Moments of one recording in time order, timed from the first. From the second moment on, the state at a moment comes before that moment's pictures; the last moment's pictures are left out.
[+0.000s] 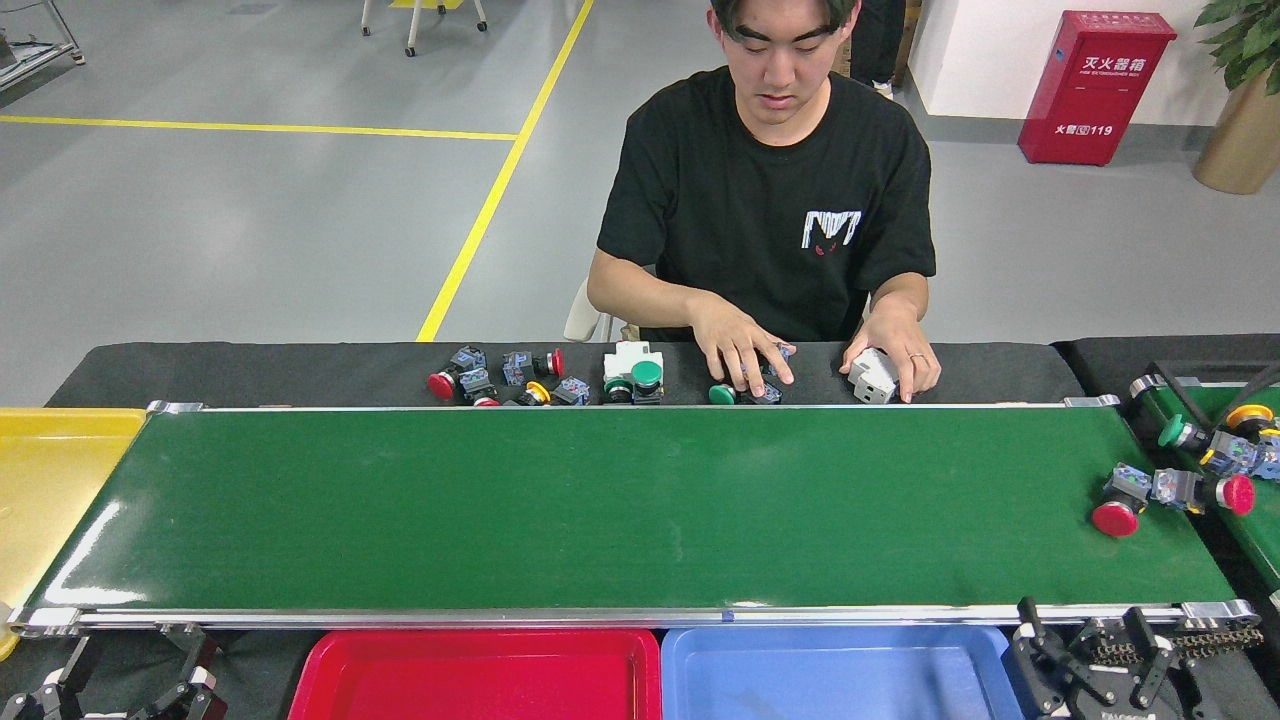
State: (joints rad) left arm 0.31 0.09 0.53 -1.71 -1.38 -0.49 0.04; right arm 0.13 -0.22 -0.14 -1.56 1.18 0.05 -0.03
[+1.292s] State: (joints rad) left arm 0.30 0.10 0.52 -1.71 -1.38 -0.50 0.04; right arm -0.13 -0.22 0.02 -1.32 1.18 -0.08 0.03
